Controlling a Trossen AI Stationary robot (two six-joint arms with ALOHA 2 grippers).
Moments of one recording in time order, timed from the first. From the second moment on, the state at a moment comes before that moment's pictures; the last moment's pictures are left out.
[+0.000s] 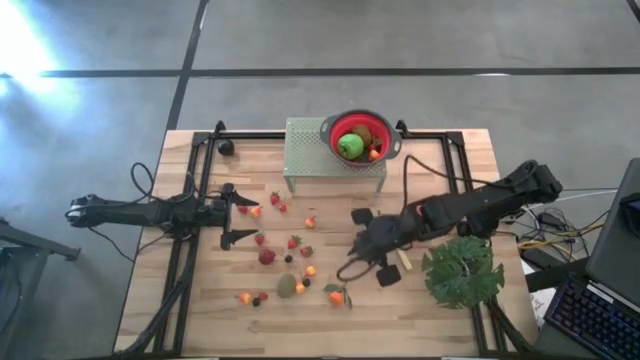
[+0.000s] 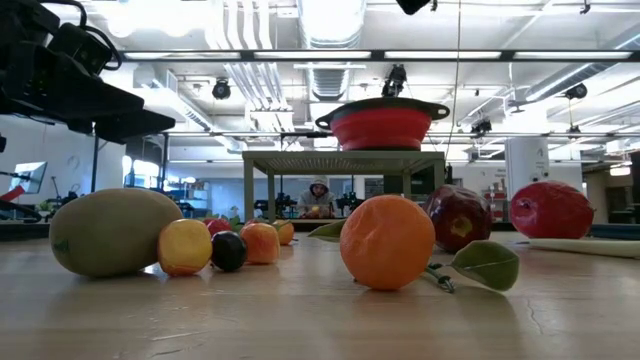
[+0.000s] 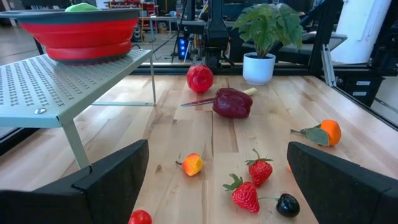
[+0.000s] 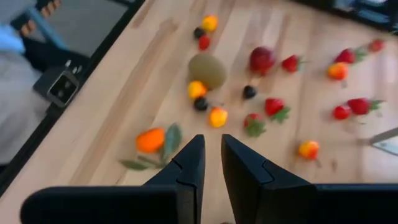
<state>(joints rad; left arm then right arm) -0.05 0.21 0.01 0.03 -0.10 -0.01 0.32 1.49 1.29 -0.57 0.00 -0.06</state>
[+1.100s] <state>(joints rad) -0.05 0.21 0.01 0.03 -0.10 -0.01 0.47 1.89 1.29 -0.54 0.16 -0.22</state>
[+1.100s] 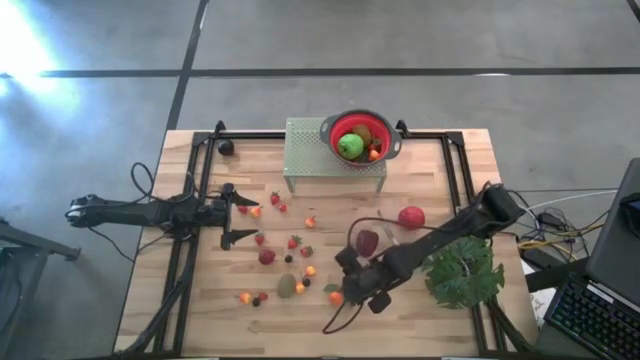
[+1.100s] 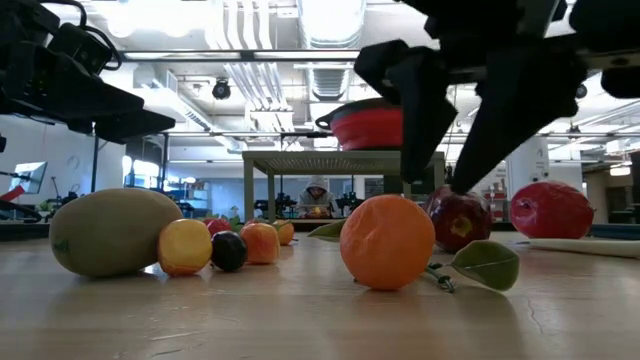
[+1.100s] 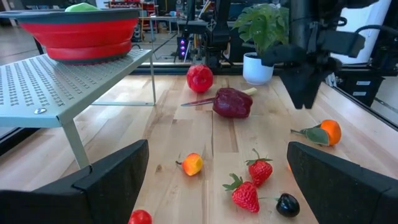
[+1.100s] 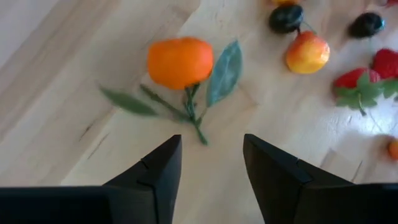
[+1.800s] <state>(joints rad) -0.05 0.21 0.01 0.03 -0.10 -0.01 0.47 2.02 1.29 -0.49 0.16 -0.20</state>
